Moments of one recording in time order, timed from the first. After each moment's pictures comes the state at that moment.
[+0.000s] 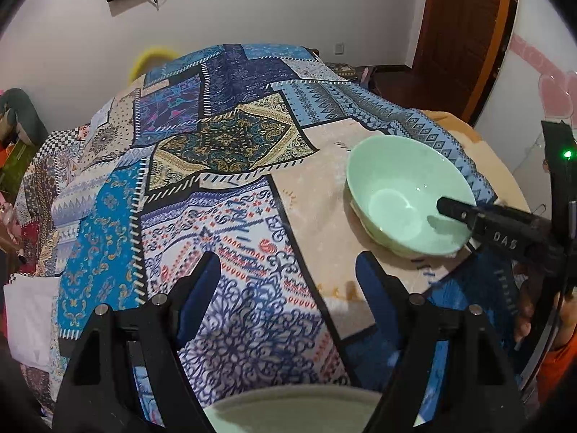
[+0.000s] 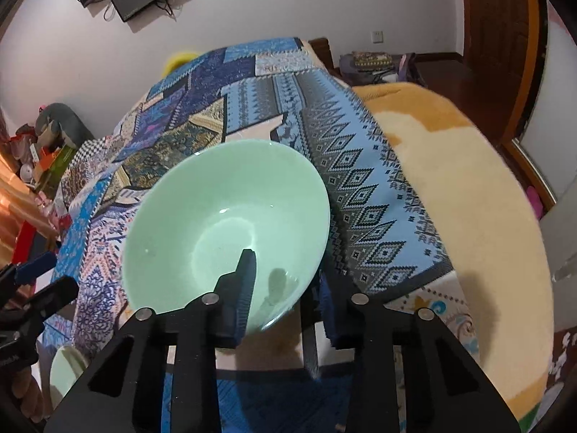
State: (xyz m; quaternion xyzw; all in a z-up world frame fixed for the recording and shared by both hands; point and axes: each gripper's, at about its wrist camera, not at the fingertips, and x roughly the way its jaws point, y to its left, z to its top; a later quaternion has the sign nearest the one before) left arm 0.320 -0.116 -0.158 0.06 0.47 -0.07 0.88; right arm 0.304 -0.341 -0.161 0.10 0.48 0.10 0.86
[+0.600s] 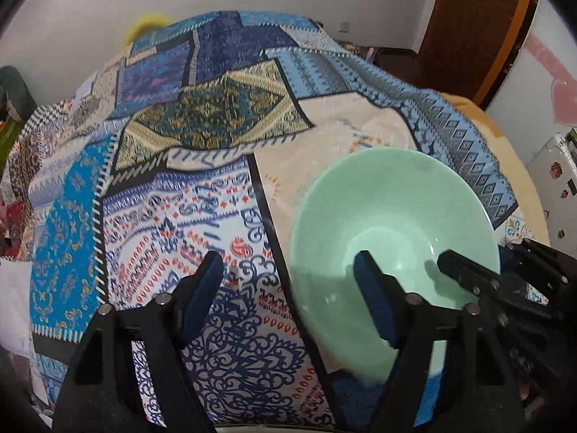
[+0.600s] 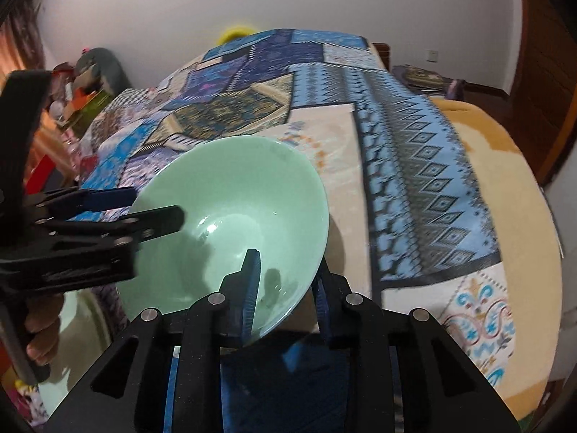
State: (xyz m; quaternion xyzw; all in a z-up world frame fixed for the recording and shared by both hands) left arm 0.353 -0.125 -0.198 0.03 0.52 -0.07 0.85; right arm 0.272 -0.298 -0.155 0.01 0.48 0.19 0.86
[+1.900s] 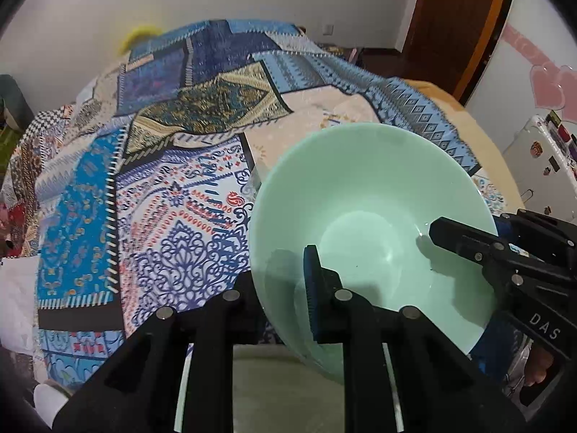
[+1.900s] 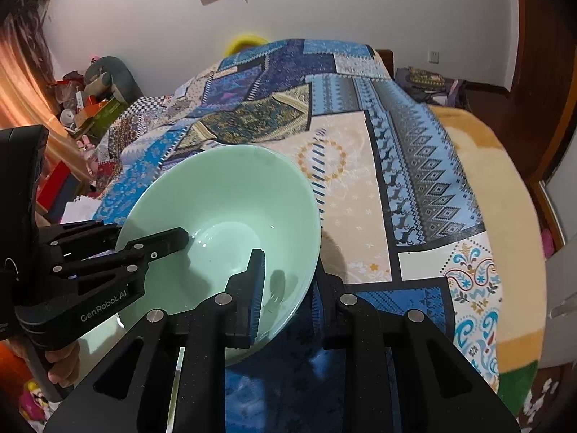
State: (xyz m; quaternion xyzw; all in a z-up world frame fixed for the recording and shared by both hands) left arm 0.287 -0.126 -0.170 0.05 0.50 -0.10 0.86; right arm 0.236 -0.287 -0.115 0.03 0.46 0.19 0.87
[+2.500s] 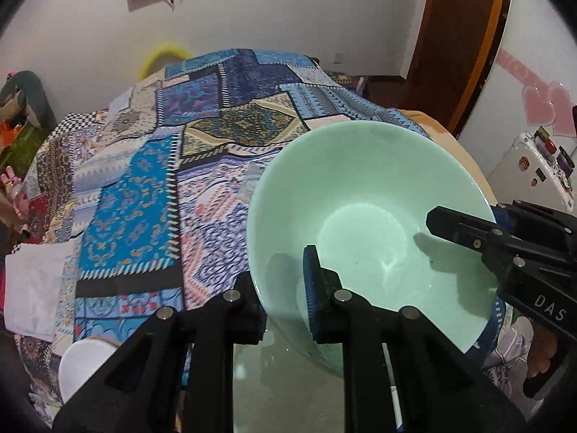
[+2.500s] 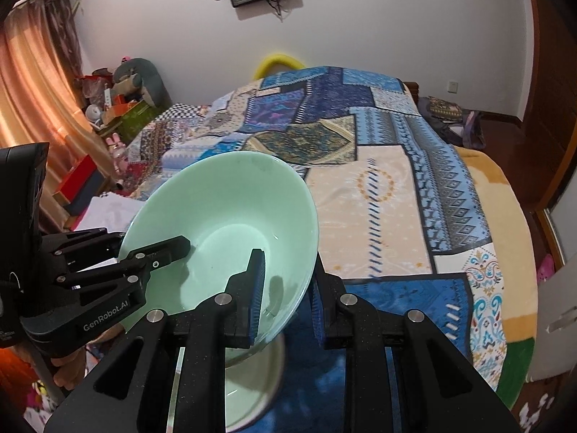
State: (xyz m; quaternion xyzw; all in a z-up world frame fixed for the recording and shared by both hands) left arm 0.217 -0.074 -0.116 0.03 0.45 -0.08 0.89; right arm 0.192 -0.234 -0.072 0.01 0.42 0.23 0.88
